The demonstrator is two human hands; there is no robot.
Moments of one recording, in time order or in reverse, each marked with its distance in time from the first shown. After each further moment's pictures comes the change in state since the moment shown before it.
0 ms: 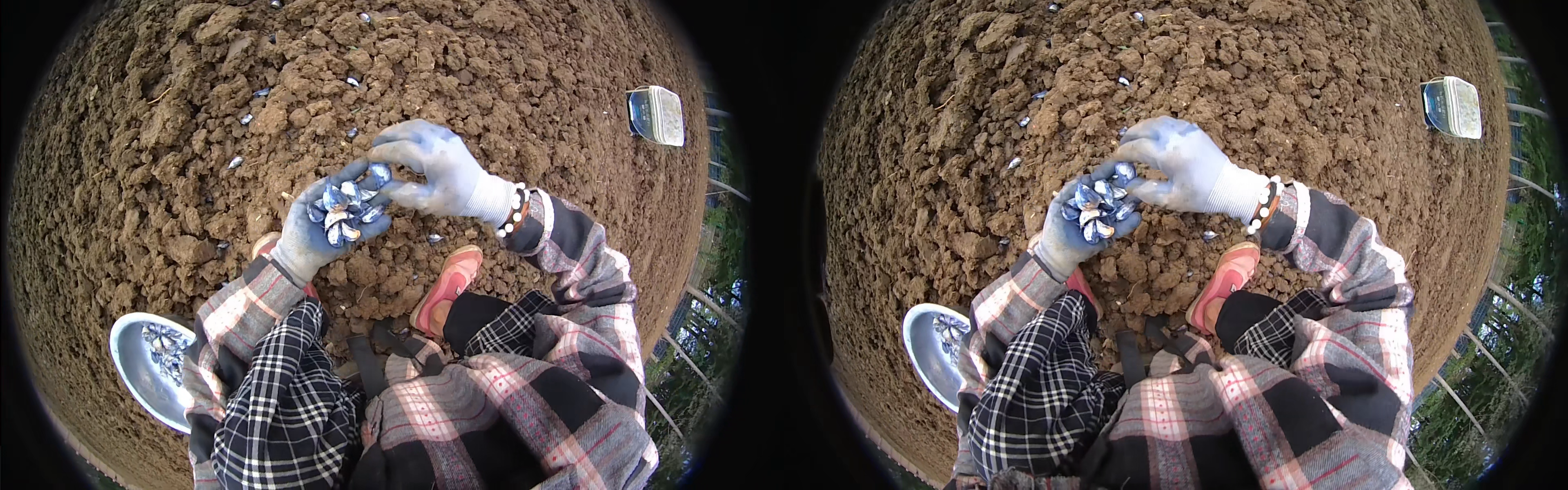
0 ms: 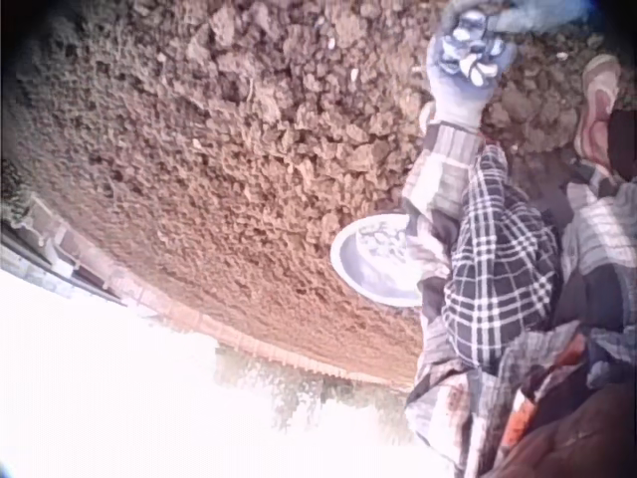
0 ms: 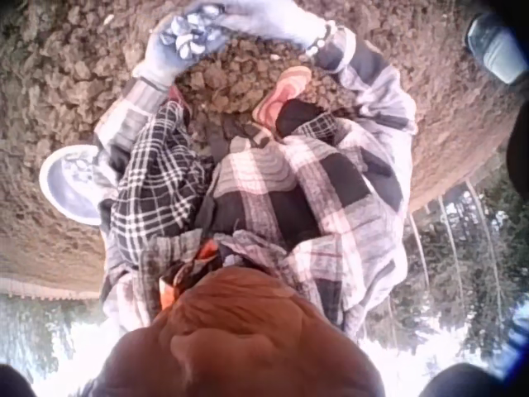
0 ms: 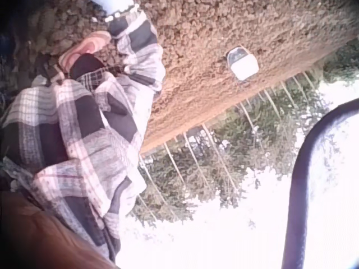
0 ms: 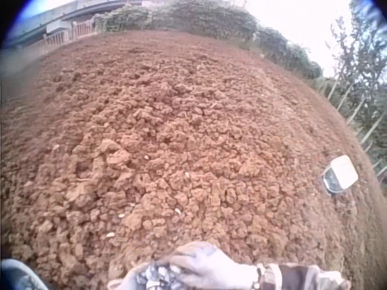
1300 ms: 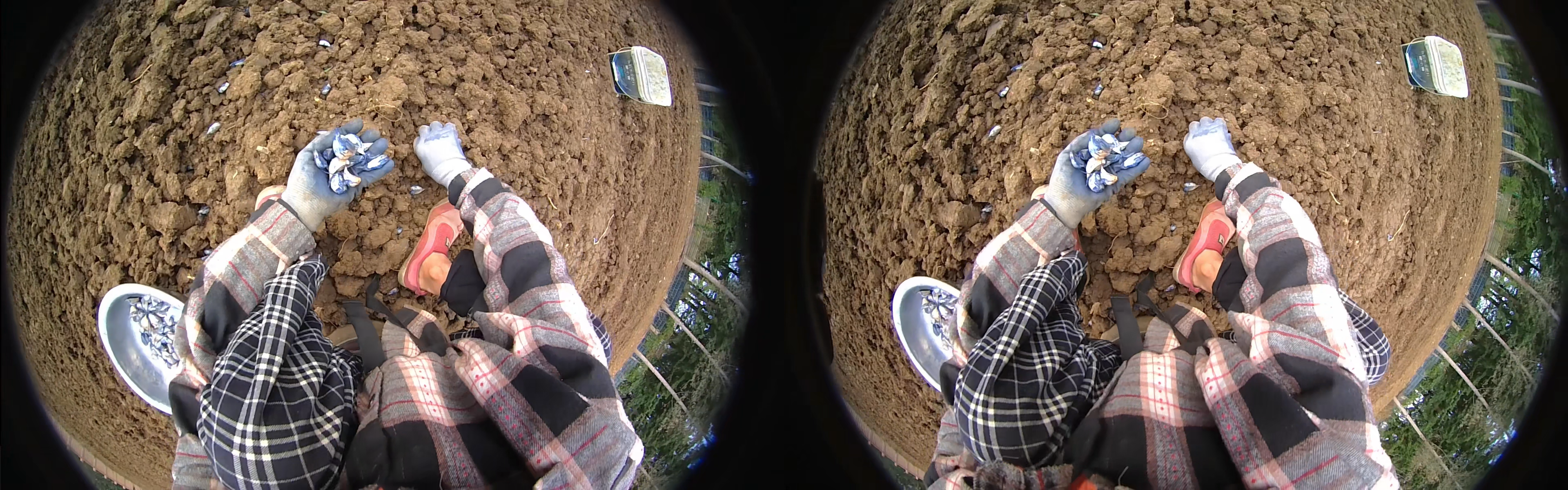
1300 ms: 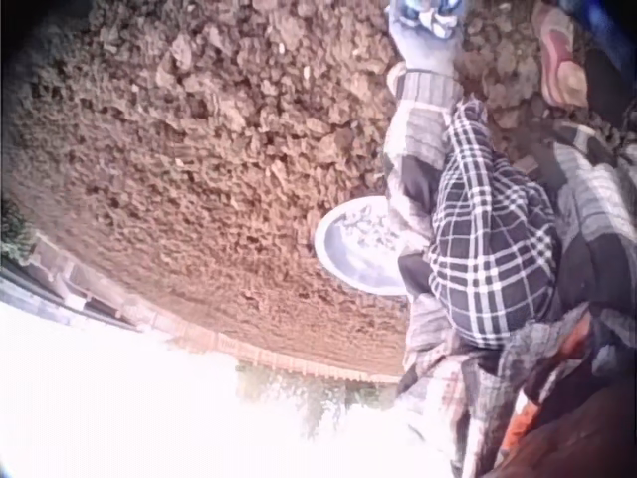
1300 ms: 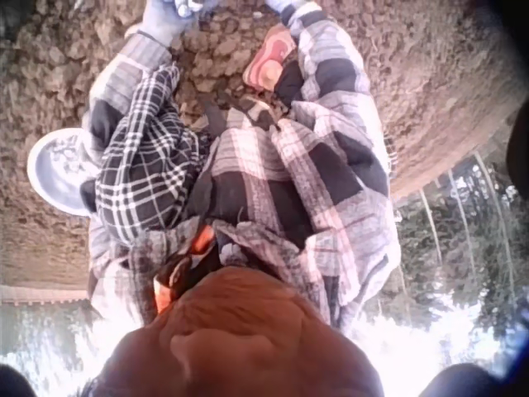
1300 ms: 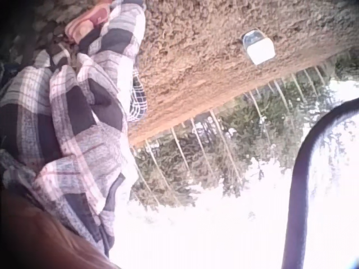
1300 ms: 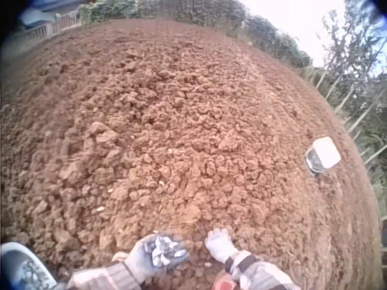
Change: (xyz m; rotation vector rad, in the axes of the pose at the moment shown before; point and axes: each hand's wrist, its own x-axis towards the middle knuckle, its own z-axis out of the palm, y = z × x) left_hand 0.017 -0.041 -0.002 0.011 0.220 -0.017; right_hand -0.147 0.059 0.086 -0.907 -0.510 0.515
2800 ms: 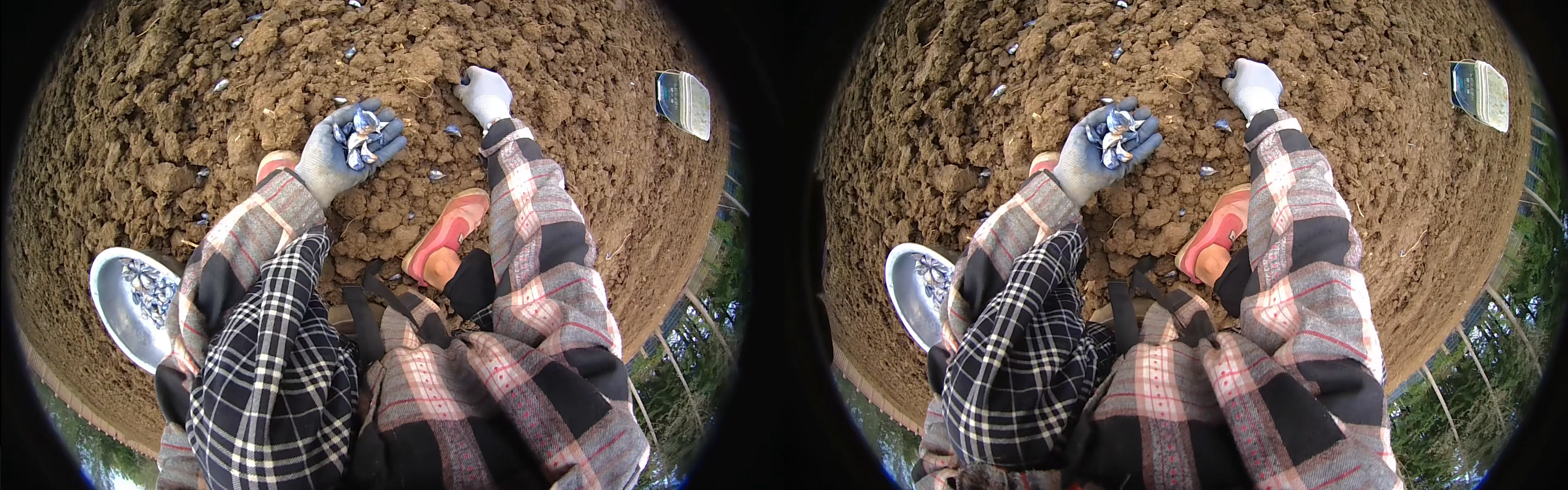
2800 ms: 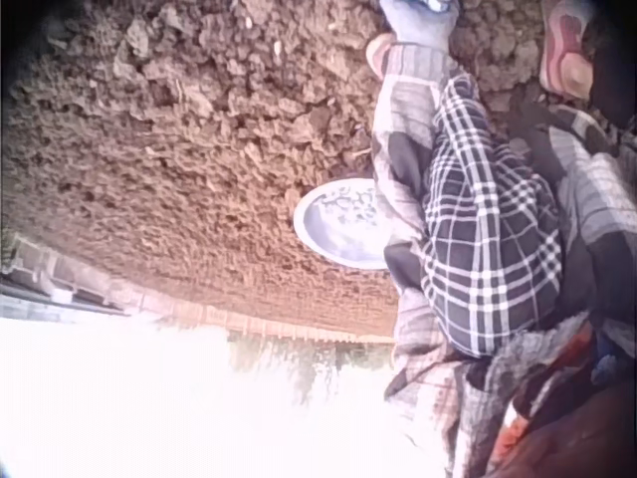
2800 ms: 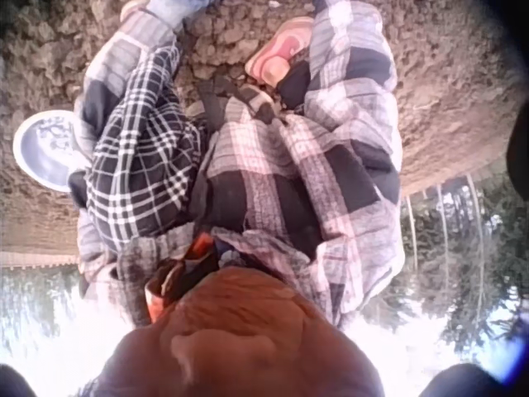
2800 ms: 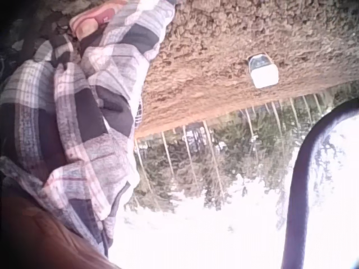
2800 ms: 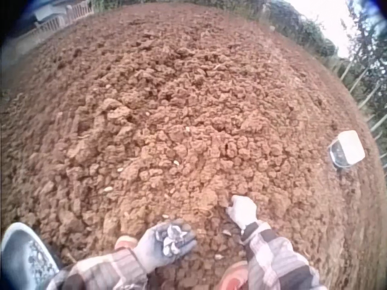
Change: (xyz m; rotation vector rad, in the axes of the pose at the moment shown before) left_hand 0.016 -0.006 -0.019 -0.017 0.159 0.055; right_hand 0.060 0.061 -0.019 0.490 -0.189 0.558
